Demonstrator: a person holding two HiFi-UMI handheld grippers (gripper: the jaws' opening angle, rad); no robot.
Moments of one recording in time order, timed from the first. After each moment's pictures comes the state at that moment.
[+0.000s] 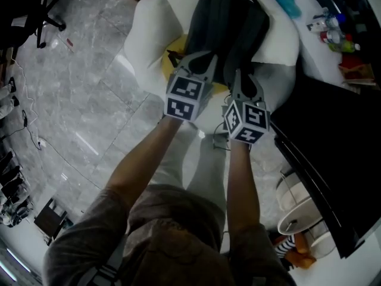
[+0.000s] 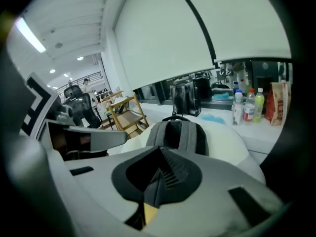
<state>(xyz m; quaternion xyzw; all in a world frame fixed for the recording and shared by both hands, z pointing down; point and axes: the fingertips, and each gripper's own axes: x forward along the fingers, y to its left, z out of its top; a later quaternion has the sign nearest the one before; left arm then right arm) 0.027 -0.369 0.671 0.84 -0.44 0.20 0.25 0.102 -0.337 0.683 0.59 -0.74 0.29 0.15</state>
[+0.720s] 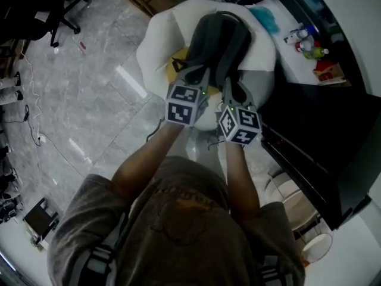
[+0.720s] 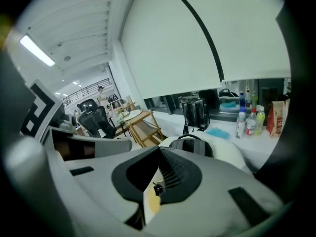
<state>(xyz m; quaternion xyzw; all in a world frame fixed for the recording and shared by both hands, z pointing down) 0.017 -0.313 0.518 0.81 -0.48 0.20 0.29 0.088 -0.293 0.519 0.55 -0.77 0.30 0.12</state>
